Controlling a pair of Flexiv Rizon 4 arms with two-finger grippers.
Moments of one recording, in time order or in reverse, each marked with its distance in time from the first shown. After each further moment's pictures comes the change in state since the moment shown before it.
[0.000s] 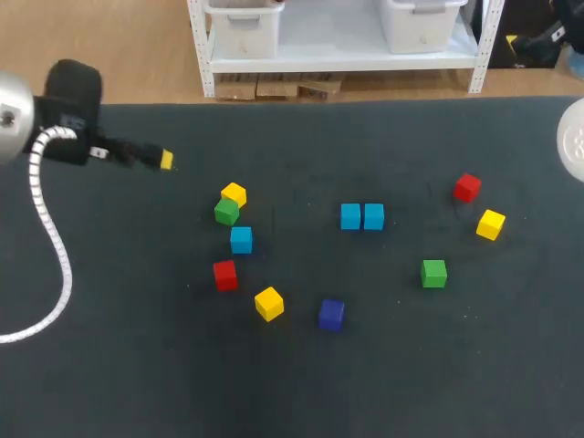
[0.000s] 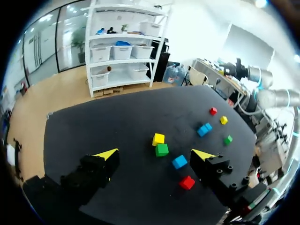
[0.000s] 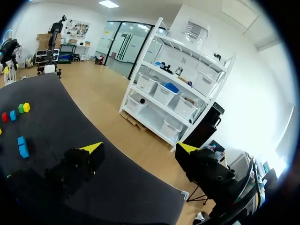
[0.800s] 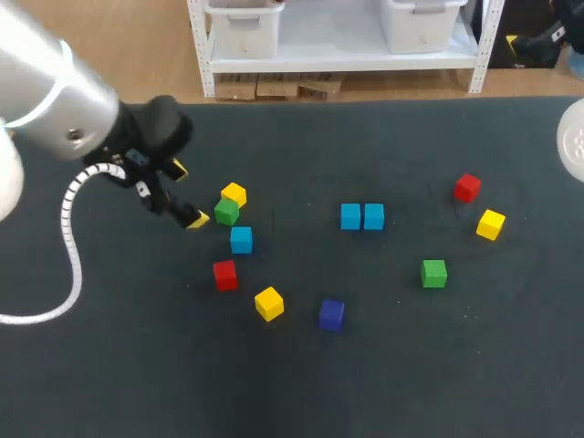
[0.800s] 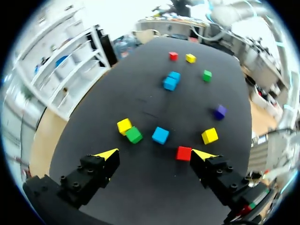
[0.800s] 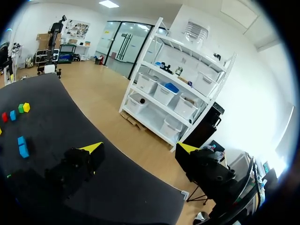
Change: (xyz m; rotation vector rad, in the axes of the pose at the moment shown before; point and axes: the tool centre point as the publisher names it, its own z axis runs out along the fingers) left arm 0.039 -0.054 0.039 0.145 0.294 0.649; right arm 0.000 0.000 0.000 0.000 0.000 0.000
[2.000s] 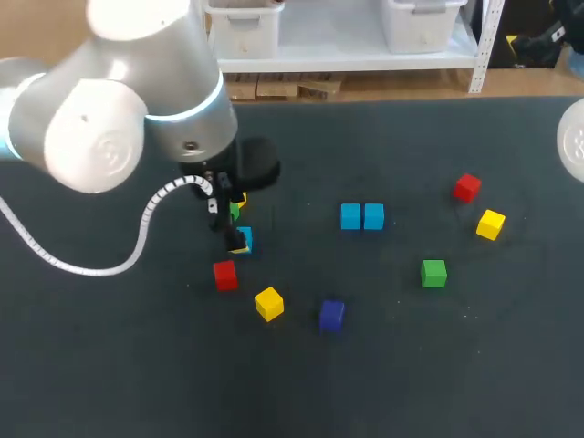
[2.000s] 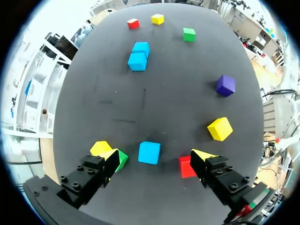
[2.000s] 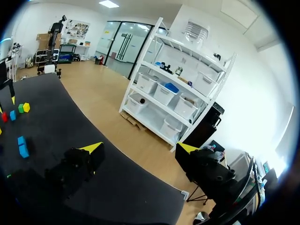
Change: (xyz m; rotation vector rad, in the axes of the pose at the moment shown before) left arm -0.020 -0.014 0.085 0.080 0.289 0.295; right arm 0.000 0.000 0.000 0.000 0.000 0.000
